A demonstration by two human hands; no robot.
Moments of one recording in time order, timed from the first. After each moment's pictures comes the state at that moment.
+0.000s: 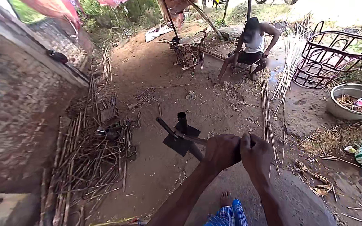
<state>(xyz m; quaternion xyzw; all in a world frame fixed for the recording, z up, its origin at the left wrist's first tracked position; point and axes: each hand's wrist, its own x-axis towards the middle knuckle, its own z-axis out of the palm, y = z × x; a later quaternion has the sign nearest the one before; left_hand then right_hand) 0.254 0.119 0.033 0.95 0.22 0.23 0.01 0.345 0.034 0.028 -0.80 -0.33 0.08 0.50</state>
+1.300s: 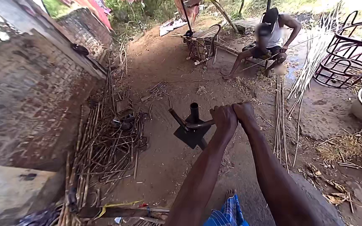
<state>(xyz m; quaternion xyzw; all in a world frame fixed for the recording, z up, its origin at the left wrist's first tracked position) 0.312 0.198 0.043 0.82 0.57 -0.01 0.03 0.395 0.196 0.009 -0.79 -0.32 0.32 0.42</state>
